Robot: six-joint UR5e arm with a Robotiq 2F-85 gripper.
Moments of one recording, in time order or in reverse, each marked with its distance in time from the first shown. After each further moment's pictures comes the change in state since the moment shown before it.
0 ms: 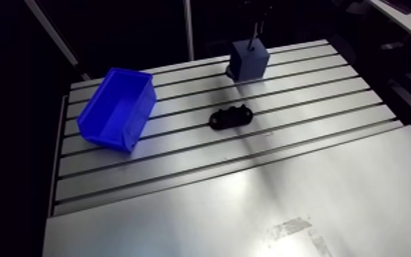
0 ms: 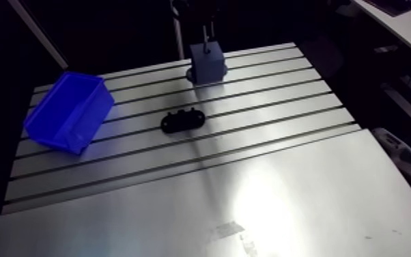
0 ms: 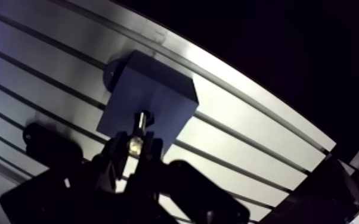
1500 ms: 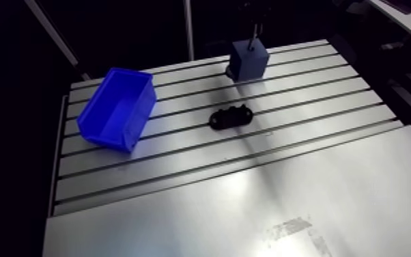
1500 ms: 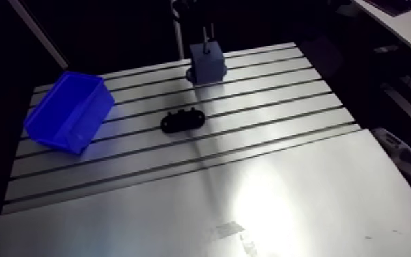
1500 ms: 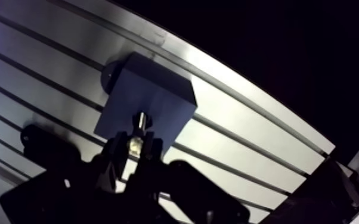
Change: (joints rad) arm 0.000 0.000 0.010 -0.021 0.000 -0.008
